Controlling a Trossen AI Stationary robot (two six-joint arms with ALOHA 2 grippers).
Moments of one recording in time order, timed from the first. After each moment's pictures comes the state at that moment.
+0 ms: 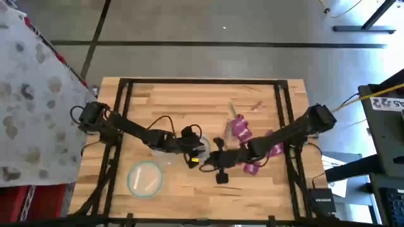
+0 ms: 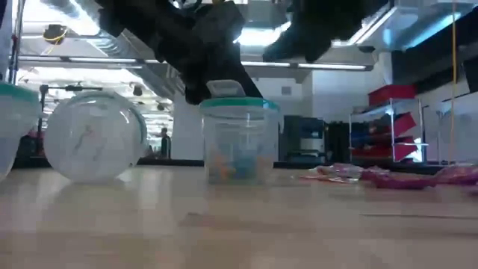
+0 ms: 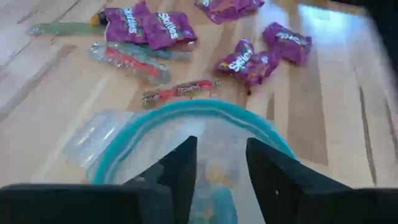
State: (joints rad) left arm -0.22 1.71 0.96 0.10 -0.34 -0.36; right arm 0.38 1.70 1.03 -0.10 0.22 0.20
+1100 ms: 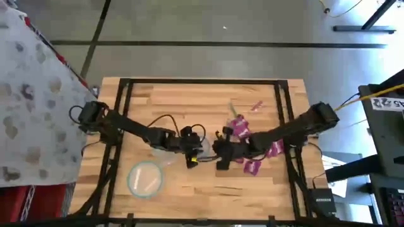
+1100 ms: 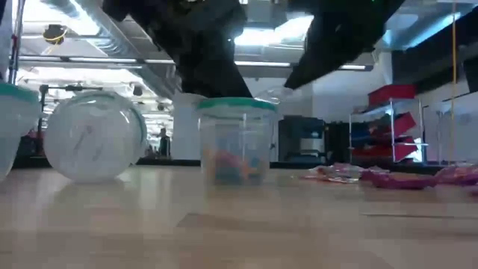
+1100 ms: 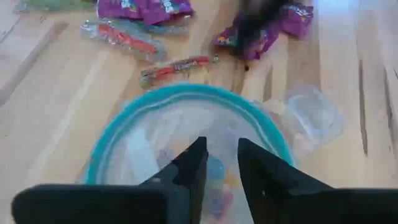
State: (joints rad) left arm -0.21 1.71 1.03 -0.09 -0.29 -0.36; right arm 0.33 1.62 1.03 -0.24 0.29 0.23
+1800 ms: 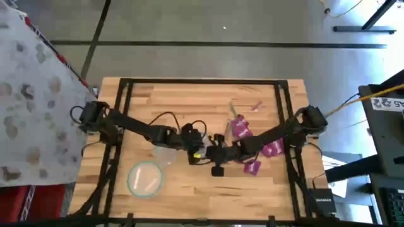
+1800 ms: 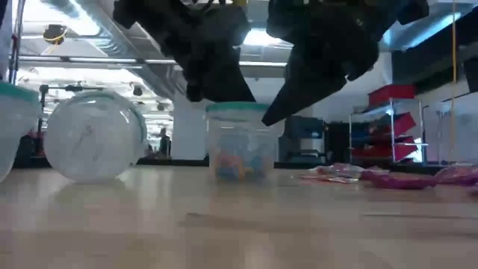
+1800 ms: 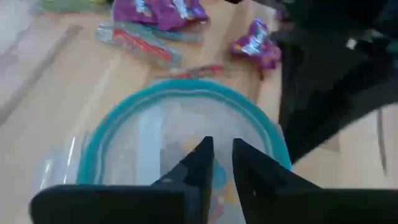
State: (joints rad) left arm -0.20 1.76 1.03 -0.08 -0.27 -0.37; right arm 0.30 1.77 1.03 -0.12 0.32 0.24
